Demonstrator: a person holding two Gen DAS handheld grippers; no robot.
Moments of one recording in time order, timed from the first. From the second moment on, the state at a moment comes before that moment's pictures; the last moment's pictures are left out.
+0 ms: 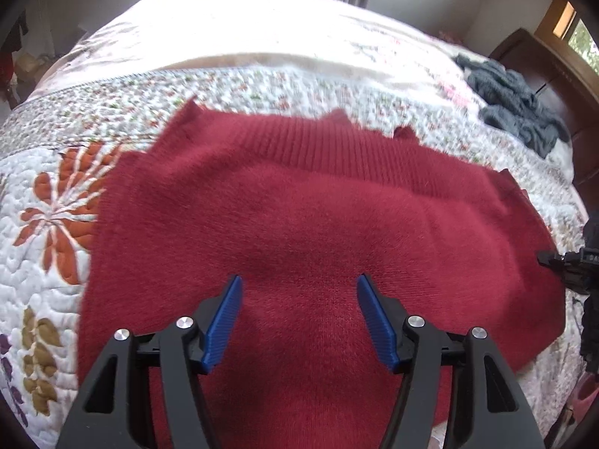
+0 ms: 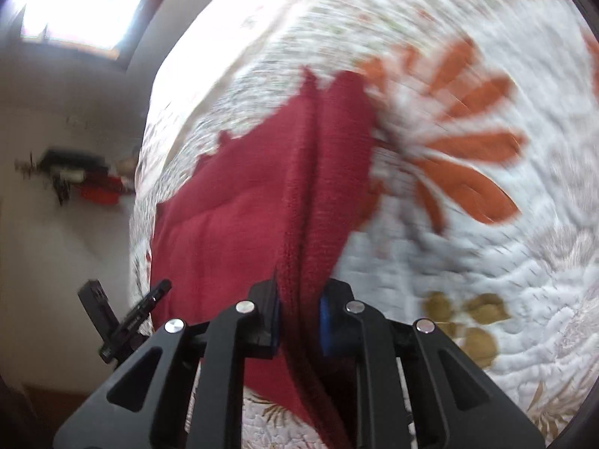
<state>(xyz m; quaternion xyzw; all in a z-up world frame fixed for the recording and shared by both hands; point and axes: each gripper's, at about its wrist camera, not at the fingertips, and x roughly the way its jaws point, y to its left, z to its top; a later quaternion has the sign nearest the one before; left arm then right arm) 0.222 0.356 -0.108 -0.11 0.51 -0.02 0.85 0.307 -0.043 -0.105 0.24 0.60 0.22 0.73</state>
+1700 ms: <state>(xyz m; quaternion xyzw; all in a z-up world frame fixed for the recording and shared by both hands) 0.282 0.312 -0.133 -0.32 0.55 -0.14 0.76 0.263 0.000 -0.137 0.25 0.63 0.24 0.69</state>
